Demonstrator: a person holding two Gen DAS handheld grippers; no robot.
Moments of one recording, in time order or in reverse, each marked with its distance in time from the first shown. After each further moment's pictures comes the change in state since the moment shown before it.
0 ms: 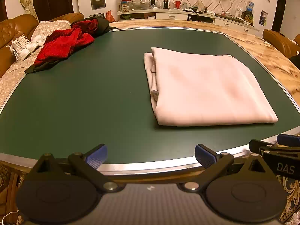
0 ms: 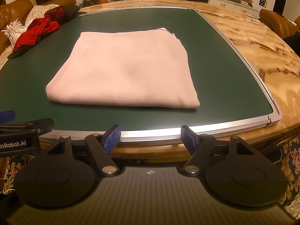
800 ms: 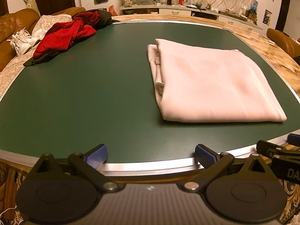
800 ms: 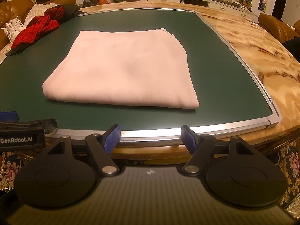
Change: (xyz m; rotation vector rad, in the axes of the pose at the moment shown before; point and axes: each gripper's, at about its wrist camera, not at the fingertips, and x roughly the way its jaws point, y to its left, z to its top) left arm 0.023 0.006 -0.002 -0.023 0.036 0.006; right arm 0.006 0.004 -0.003 -0.017 -0.019 -0.022
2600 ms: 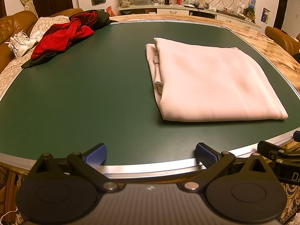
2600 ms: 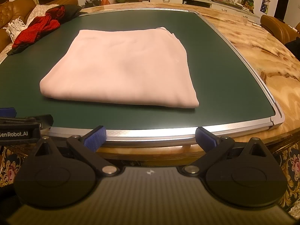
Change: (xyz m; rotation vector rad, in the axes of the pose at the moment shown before) left arm 0.002 0.000 0.000 0.018 -0.007 -0.004; right arm 0.005 -0.005 -0.006 -0.007 -0.023 0.012
